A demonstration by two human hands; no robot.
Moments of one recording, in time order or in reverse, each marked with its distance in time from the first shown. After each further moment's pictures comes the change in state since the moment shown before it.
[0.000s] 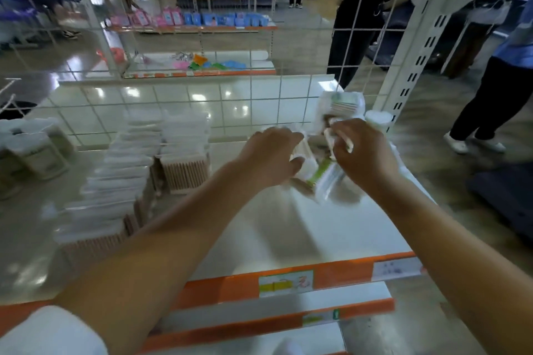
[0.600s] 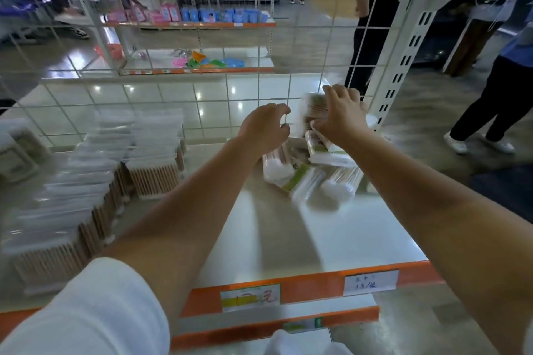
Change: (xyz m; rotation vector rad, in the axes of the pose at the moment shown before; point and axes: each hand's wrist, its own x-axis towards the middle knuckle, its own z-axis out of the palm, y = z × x) left_hand 0.084 0.000 0.029 -0.226 0.135 -0.180; right_hand 0.102 0.061 0.033 -0.238 -0.155 0.066
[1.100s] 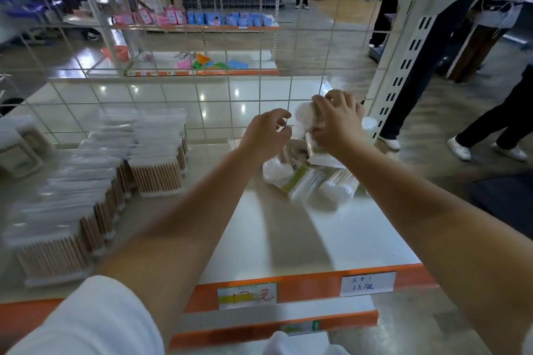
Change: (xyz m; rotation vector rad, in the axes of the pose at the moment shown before) left_hand -0.013 0.002 0.009 -0.329 0.069 -0.133; right_hand -0.014 -0.001 0.007 -0.032 0.115 -0.140
